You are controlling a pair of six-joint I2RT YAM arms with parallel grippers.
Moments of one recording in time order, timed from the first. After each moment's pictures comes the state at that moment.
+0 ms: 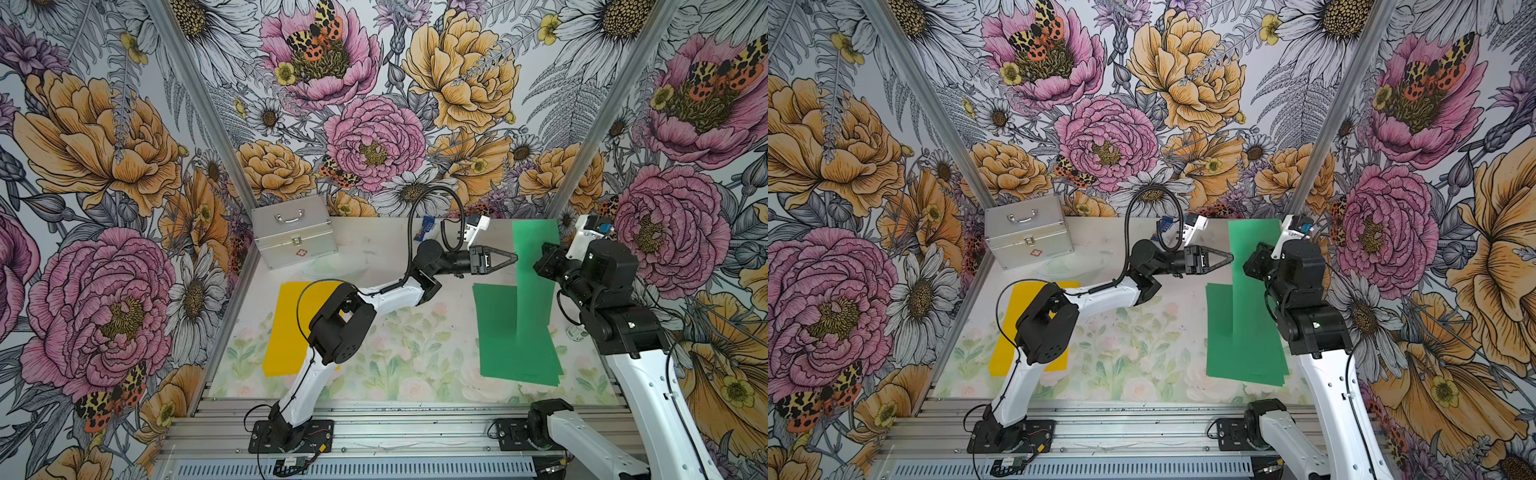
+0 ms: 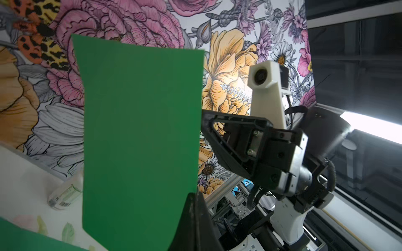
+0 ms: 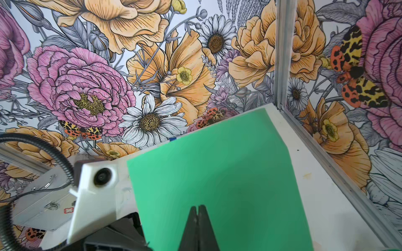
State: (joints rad) left arm -0.86 2.26 1.67 1.03 0.79 -1.38; right arm 0.10 0.93 1.21 -0.66 0.09 0.41
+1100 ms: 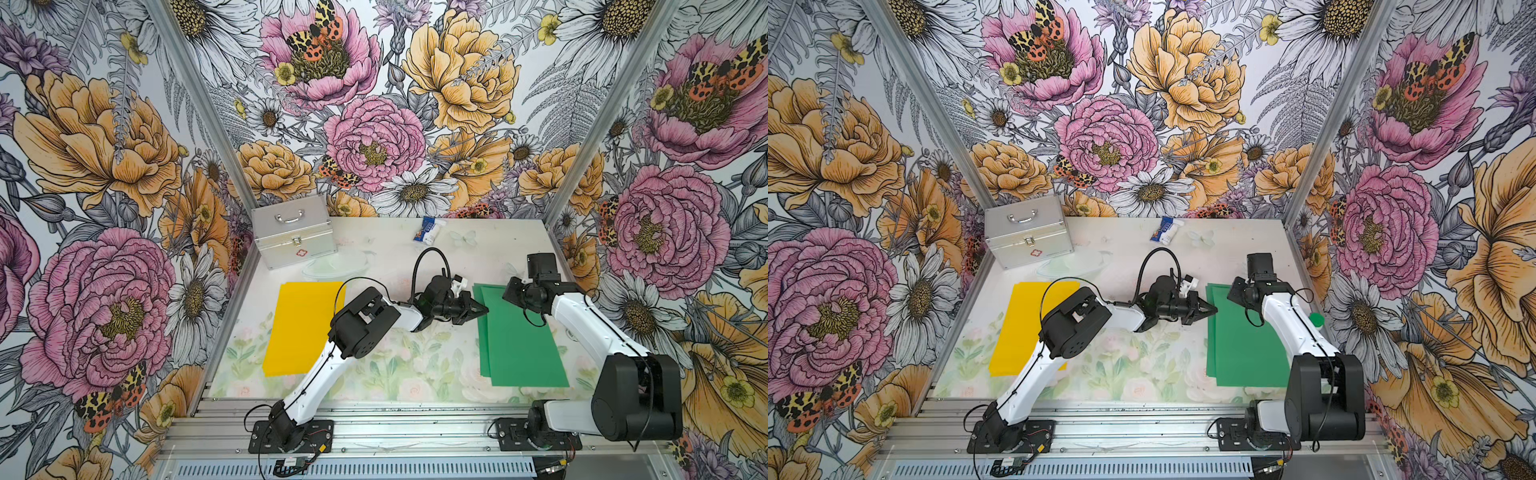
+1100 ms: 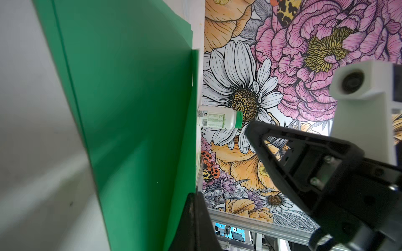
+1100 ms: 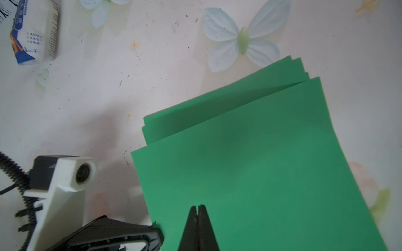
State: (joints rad) left arm -0.87 2.43 1.51 0.62 0.66 -1.39; right arm -0.03 1.39 0.88 -0.54 -0.08 0.44
